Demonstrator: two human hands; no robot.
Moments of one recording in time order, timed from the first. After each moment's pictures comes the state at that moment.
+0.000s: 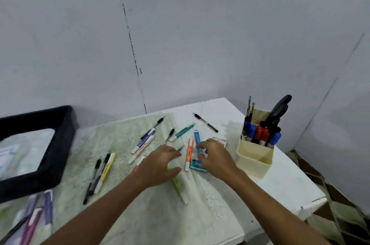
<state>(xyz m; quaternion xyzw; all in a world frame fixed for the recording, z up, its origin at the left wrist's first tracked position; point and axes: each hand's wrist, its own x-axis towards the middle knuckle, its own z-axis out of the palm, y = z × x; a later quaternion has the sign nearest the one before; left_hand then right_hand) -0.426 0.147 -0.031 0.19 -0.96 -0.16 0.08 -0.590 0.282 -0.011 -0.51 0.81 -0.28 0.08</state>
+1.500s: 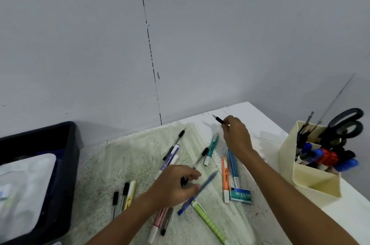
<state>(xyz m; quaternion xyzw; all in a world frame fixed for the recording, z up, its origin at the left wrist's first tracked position) -0.413 0.068 -0.043 0.12 -0.90 -0.40 0.16 -0.650 0.137 -0.028 -0.36 0.86 -0.35 -0.04</state>
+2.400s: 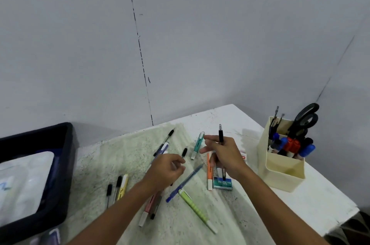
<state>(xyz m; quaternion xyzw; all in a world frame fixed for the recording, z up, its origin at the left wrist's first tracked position) -0.422 0.076 -0.034 0.22 -0.88 -0.38 0.17 -0.570 0.214 0.016 -0.22 0.68 -0.62 0.32</state>
